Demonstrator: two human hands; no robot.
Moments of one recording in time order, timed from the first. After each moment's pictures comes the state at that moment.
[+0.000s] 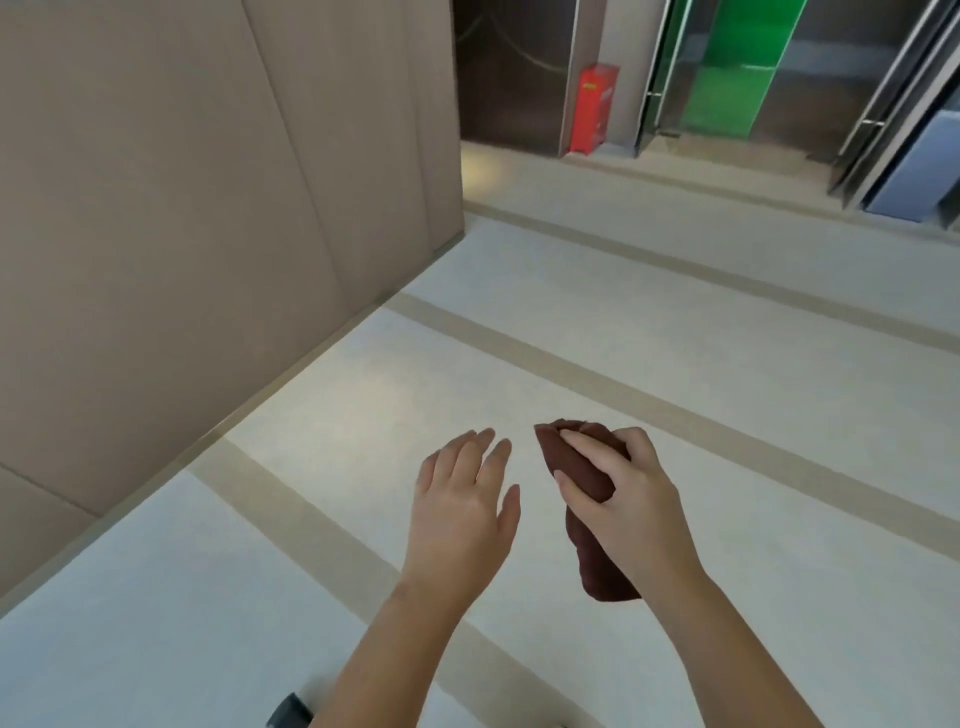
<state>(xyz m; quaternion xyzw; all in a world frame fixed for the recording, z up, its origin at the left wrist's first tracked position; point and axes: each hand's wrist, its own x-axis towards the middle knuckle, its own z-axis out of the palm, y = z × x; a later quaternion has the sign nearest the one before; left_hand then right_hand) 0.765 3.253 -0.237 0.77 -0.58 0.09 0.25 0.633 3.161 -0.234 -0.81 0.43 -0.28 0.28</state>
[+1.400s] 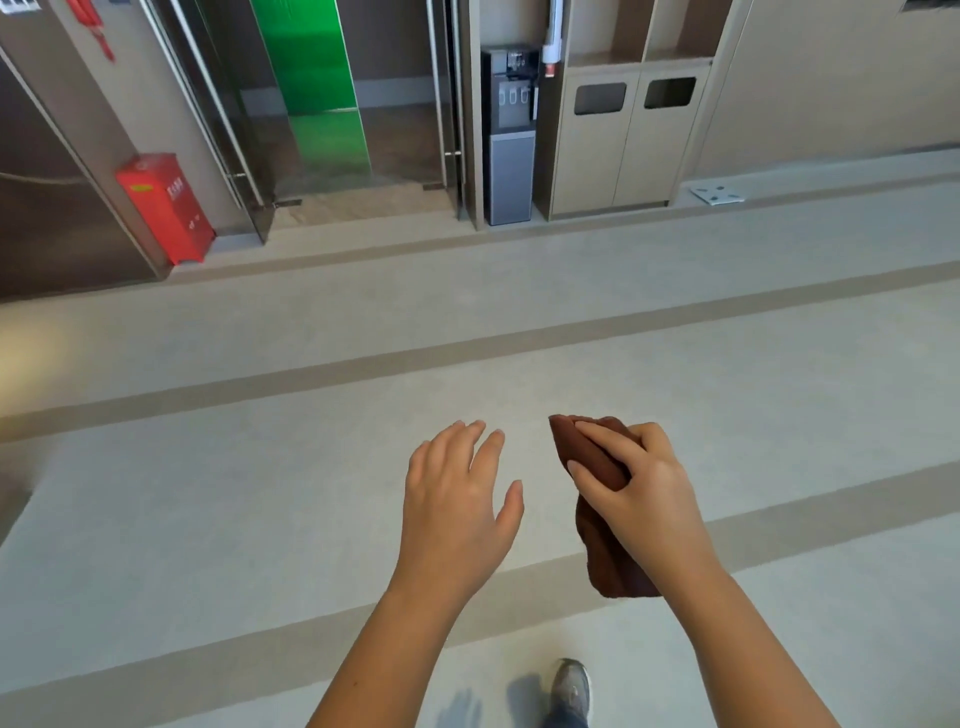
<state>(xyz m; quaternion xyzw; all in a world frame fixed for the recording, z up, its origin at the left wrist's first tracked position) 0.579 2.378 -0.228 0.55 -0.80 -0.02 0.25 0.410 2.400 -0.228 -0.56 0.71 -0.39 0.18</state>
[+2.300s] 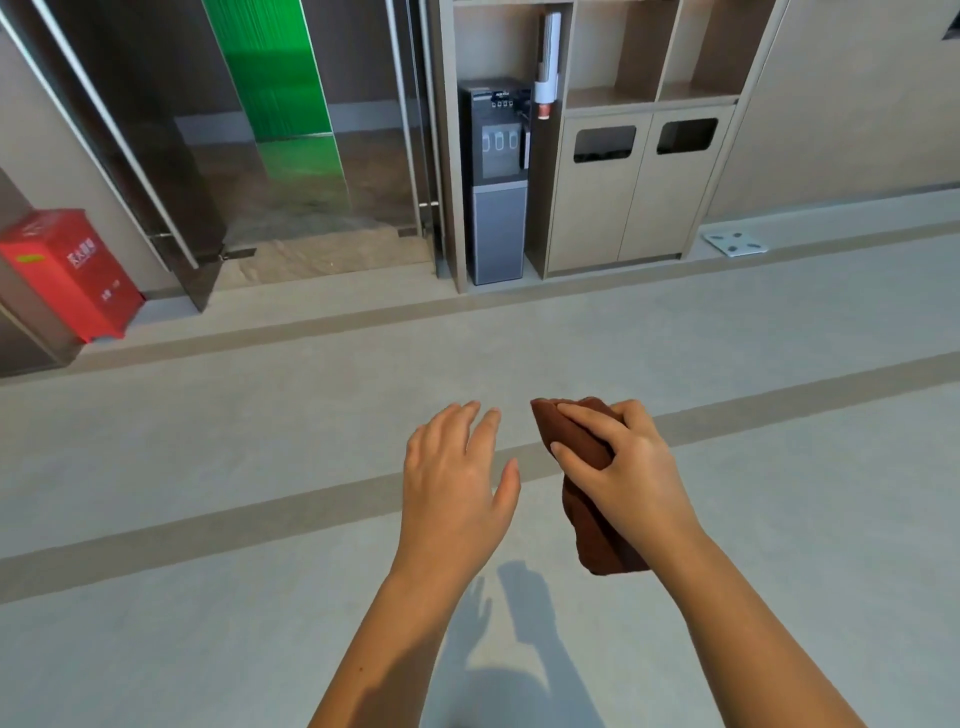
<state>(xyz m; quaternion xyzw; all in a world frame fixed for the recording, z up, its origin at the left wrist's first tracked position) 0.400 1.747 -0.199 0.54 -0.79 -0.05 0.28 0.237 1.765 -0.206 -0.58 0.69 -0.40 0.17</state>
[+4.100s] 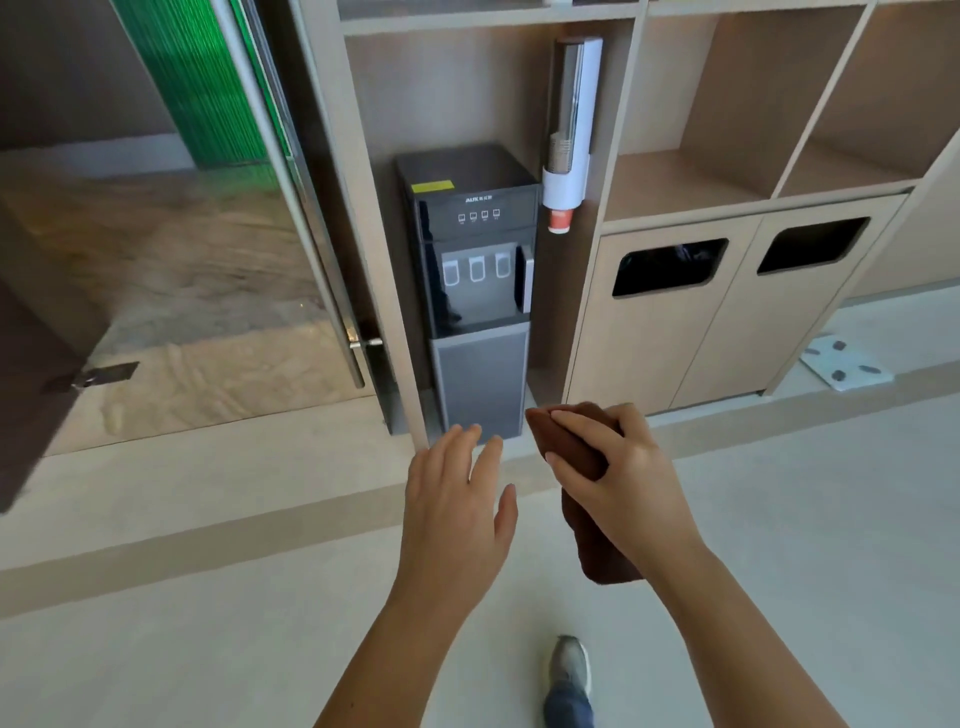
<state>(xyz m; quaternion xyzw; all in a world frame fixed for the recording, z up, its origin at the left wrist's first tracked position) 0.039 0.617 -0.202 0.55 -0.81 -0.06 0.20 -0.117 0.626 -0.197 -0.63 0.68 -0.35 0.09</state>
